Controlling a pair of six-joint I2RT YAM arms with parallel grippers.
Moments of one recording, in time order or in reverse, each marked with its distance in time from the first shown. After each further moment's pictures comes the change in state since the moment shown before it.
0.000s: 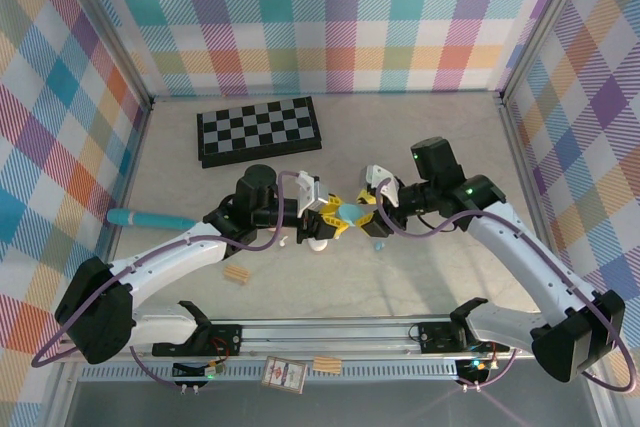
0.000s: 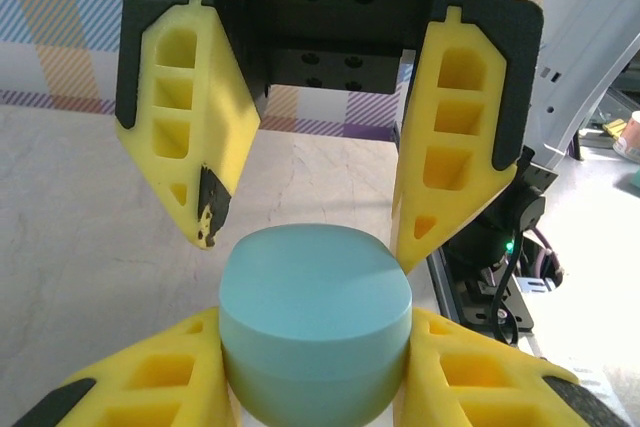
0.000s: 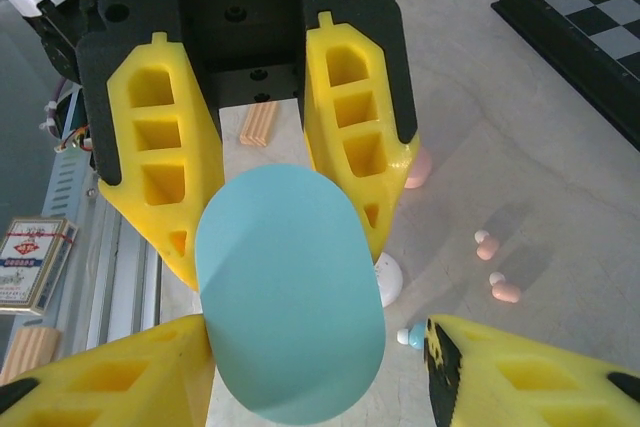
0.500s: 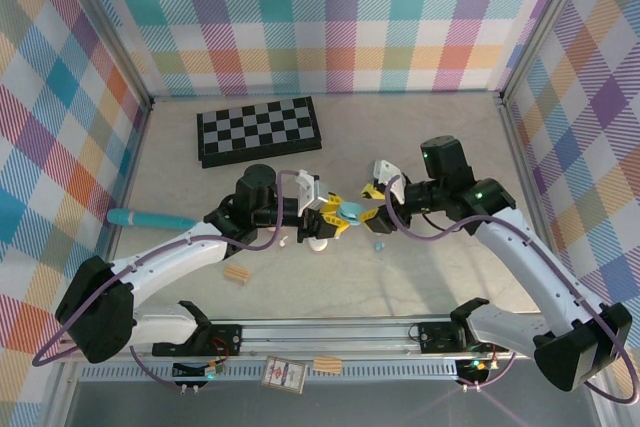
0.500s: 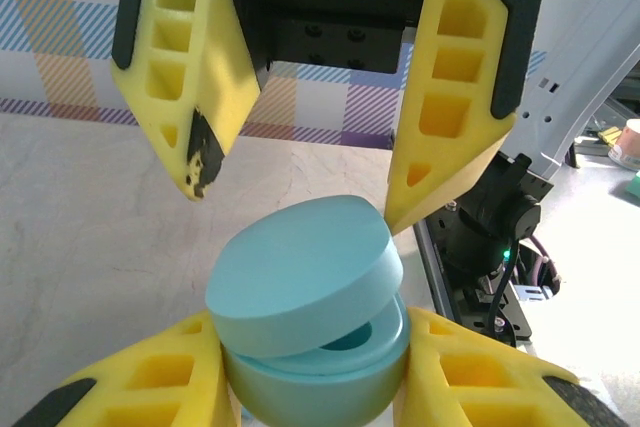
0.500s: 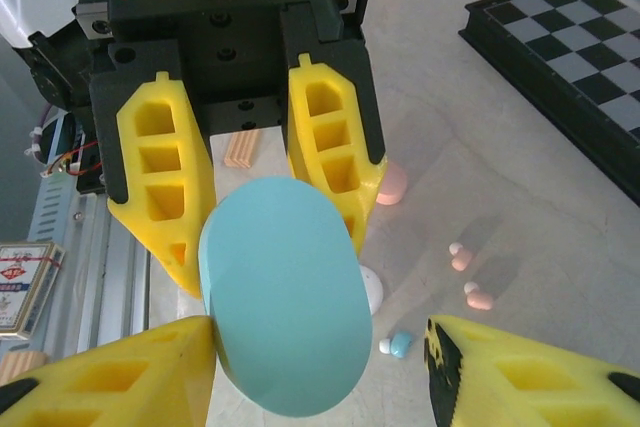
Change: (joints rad) left arm 0.000 0.006 0.000 0.024 0.010 -0.019; right arm -0.024 -0.048 -0.005 0.037 0.002 0.036
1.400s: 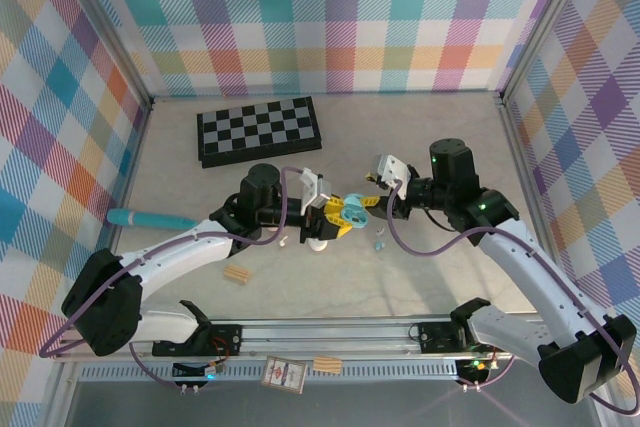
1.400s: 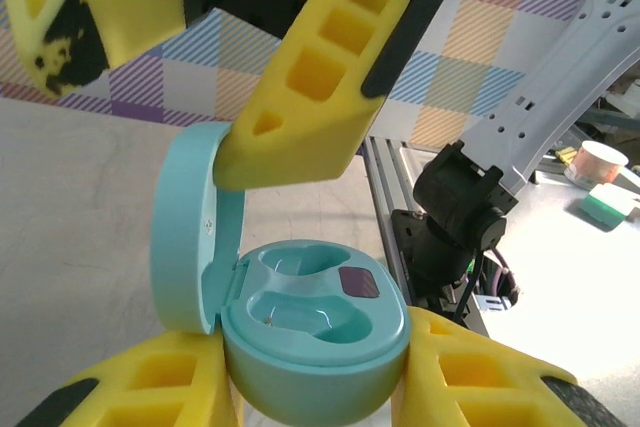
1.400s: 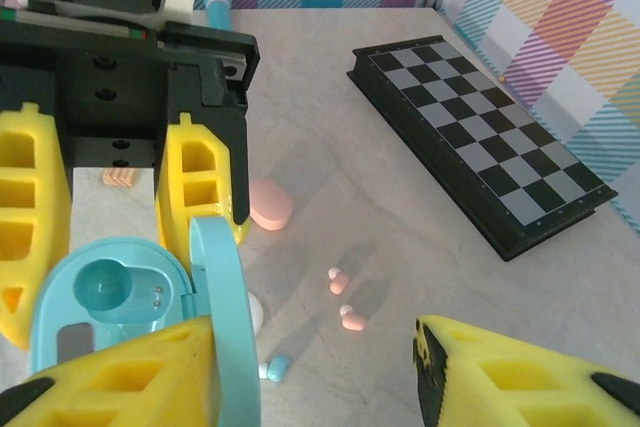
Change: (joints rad) left arm 0.001 0.047 0.005 0.050 0.058 -0.094; right arm -0.005 -0.064 -0.086 0.224 0.146 -0.023
